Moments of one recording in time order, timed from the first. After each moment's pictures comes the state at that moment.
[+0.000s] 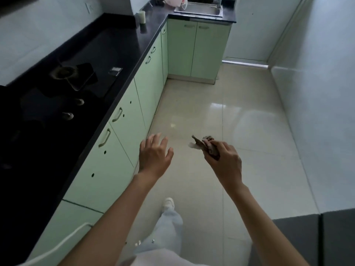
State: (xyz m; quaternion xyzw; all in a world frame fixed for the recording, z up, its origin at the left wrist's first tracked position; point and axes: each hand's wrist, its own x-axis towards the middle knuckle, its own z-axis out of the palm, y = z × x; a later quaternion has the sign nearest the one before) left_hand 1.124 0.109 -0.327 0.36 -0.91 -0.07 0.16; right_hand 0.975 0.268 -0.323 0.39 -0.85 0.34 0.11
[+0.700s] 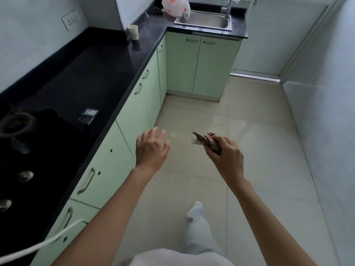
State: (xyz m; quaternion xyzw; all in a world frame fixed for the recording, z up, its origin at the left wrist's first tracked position) left_hand 0.842 -0.170 -0.324 0.39 -0.90 -0.09 0.17; right_hand 0.682 -0.004 -0.313 0.39 -0.85 0.34 0.08
